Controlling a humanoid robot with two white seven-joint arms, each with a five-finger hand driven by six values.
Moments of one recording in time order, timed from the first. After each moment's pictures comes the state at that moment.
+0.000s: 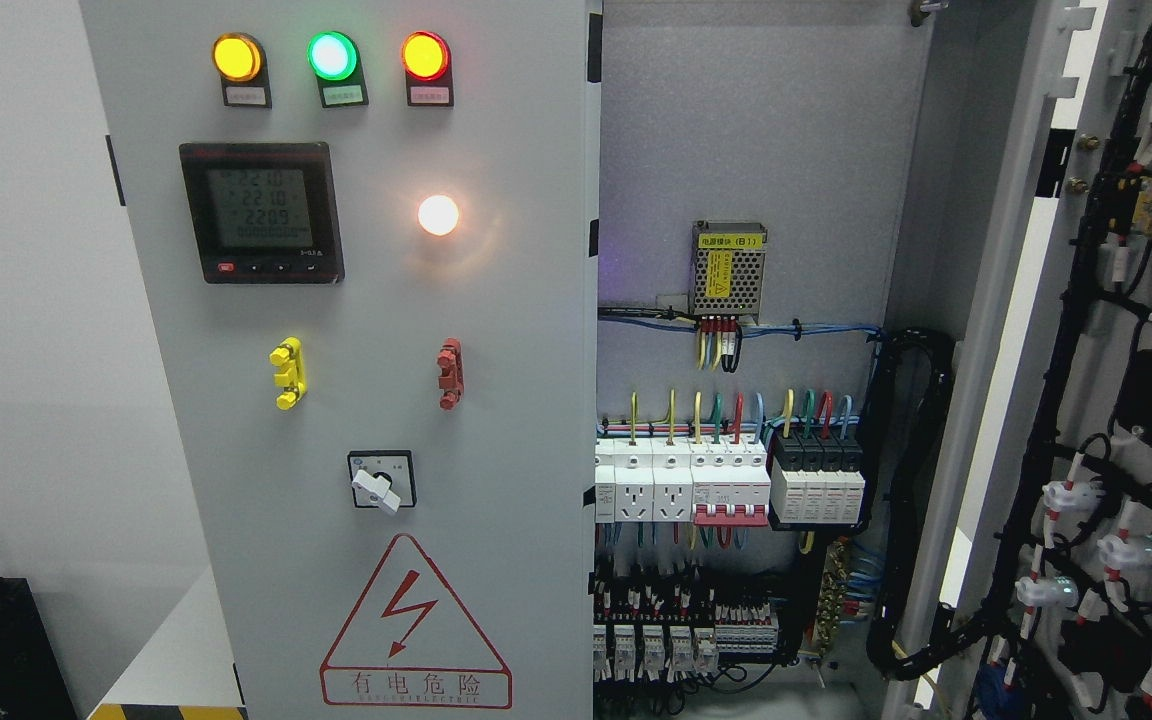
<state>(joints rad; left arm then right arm) 0.00 -0.06 0.14 -0.02 -0.04 -0.08 -0.20 0.79 -0.24 0.19 -1.62 -0.18 -0.43 0.06</state>
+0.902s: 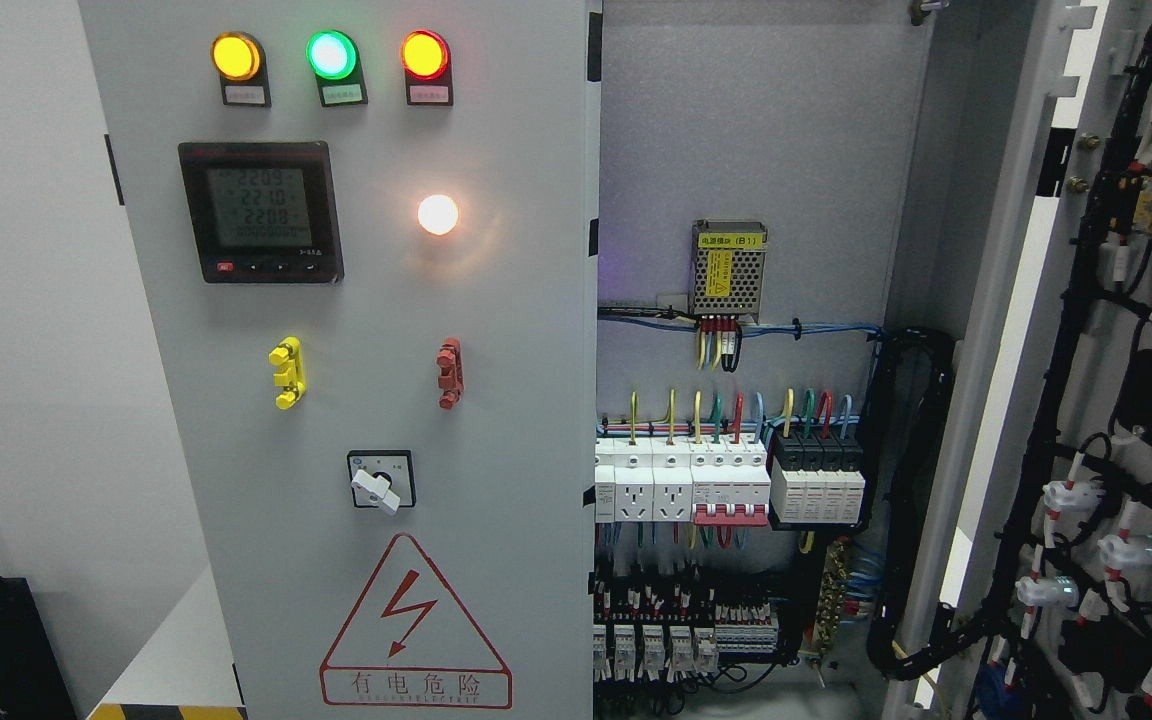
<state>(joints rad) 0.00 -0.07 0.16 0.00 -0.04 -0.08 -0.21 0.46 -0.28 0.29 -1.83 -0.18 -0.44 0.06</state>
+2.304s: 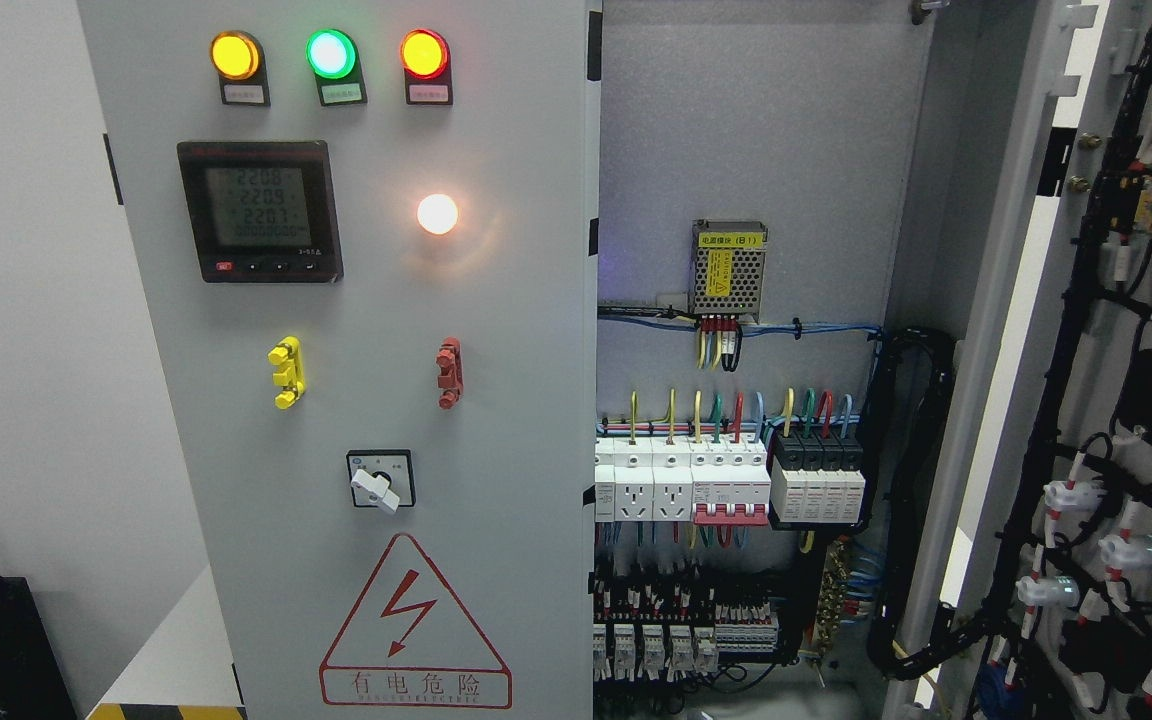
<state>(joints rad) 0.00 -0.08 0.16 0.00 -0.04 -0.08 -0.21 0.04 -0.05 0.30 -1.80 -0.18 -0.08 0.05</state>
